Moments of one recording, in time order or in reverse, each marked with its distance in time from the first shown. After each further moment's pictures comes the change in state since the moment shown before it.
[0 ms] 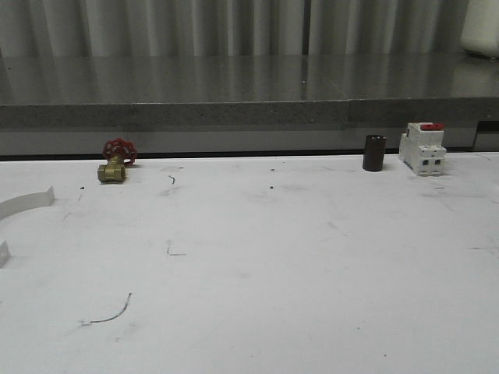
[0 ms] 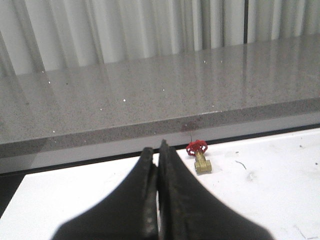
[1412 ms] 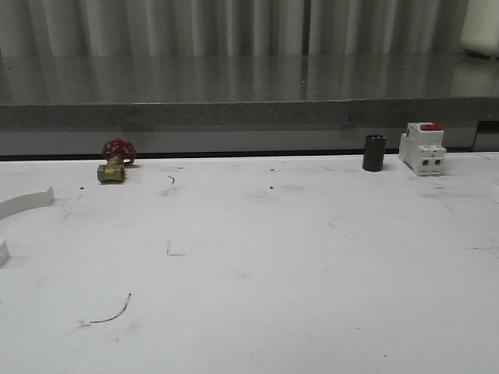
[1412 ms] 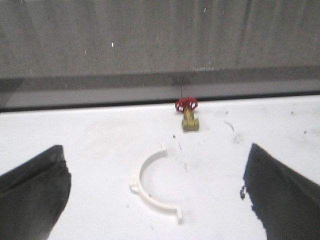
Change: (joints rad) left arm 0.028 0.235 -0.100 -0.046 0.121 -0.077; right arm 0.000 0.030 -0.005 0.005 0.002 0.000
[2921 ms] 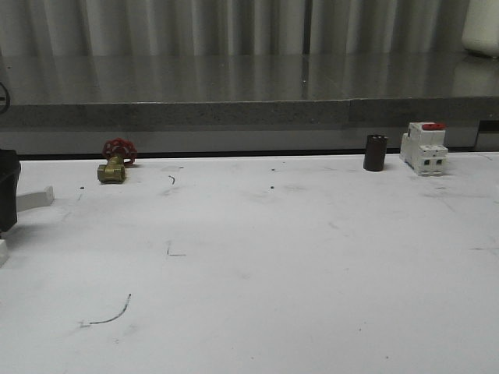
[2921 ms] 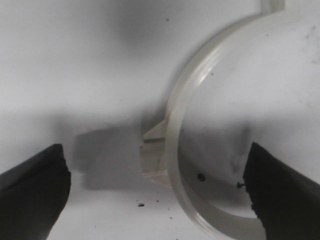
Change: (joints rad) left arm 0.106 1.463 -0.804 -0.026 0.451 0.099; right arm 0.000 0.000 0.000 0.000 0.000 0.000
